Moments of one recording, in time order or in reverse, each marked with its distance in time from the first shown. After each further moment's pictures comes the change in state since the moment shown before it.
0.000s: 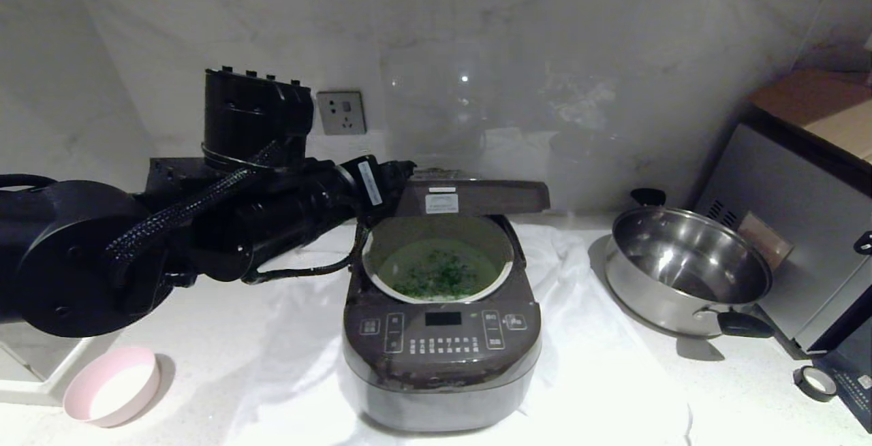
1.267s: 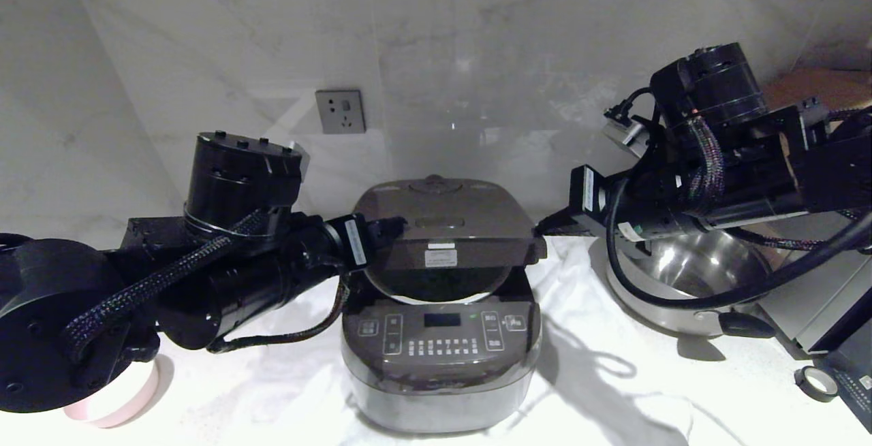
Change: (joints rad) left arm -0.014 -0.067 0.191 0.000 0.002 -0.010; right arm 0.482 1.200 -0.697 0.334 0.118 0.452
